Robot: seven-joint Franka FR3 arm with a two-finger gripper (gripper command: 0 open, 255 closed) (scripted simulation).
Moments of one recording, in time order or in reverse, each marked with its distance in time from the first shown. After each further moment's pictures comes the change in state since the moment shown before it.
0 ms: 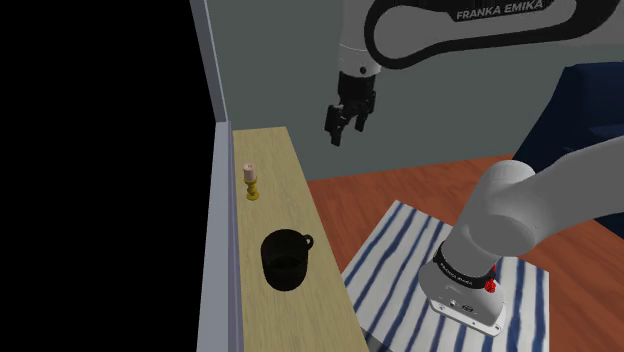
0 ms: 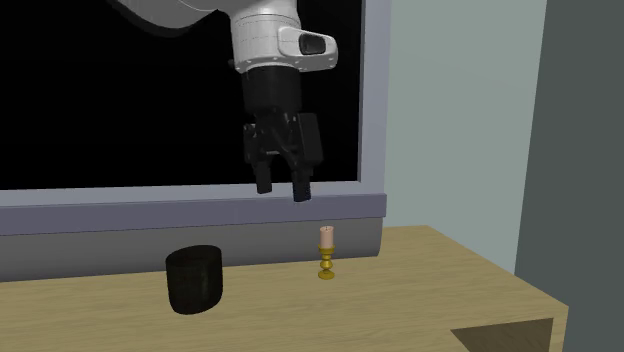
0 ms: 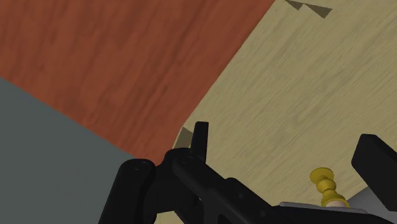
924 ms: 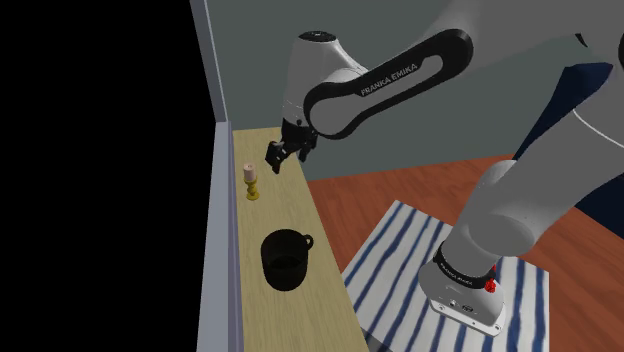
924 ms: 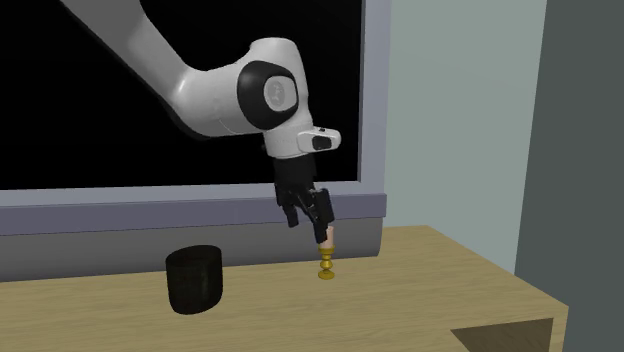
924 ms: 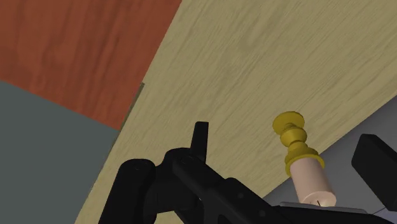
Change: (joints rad) arm -0.003 0.393 0.126 -0.013 0.009 0.597 0.185
